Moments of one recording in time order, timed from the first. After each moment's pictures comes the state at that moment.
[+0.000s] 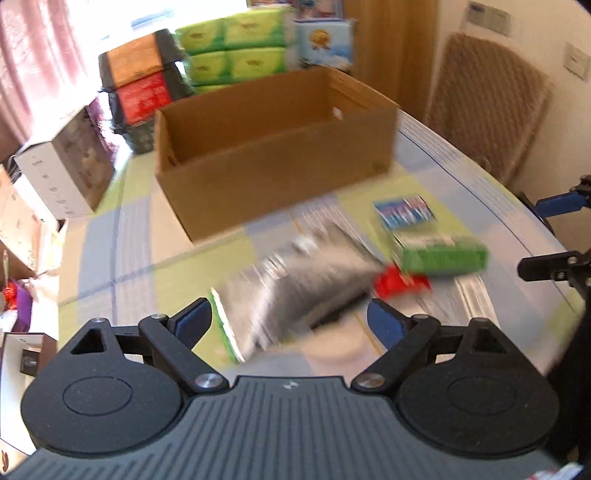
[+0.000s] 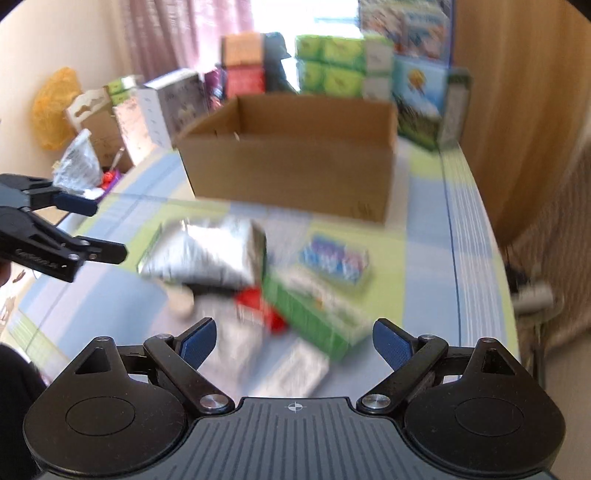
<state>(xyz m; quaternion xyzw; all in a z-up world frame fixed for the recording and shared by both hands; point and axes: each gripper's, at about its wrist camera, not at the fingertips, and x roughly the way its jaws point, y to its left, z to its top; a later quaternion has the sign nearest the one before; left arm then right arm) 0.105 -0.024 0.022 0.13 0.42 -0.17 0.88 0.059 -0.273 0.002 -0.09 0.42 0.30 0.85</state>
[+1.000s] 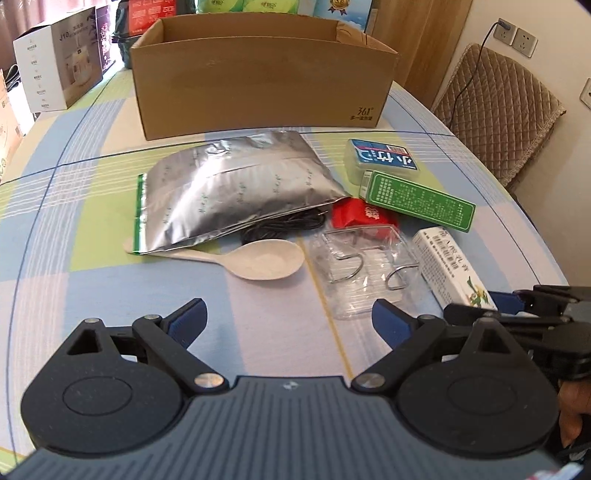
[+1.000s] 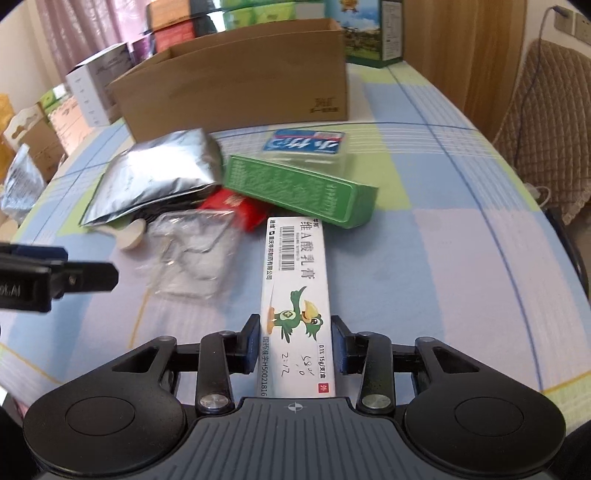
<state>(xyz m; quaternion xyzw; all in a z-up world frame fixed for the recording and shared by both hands) 0.072 -0.042 -0.066 0.01 0.46 -0.15 0.88 0.036 -0.270 -0.101 -0.03 0.46 0.20 0.87</state>
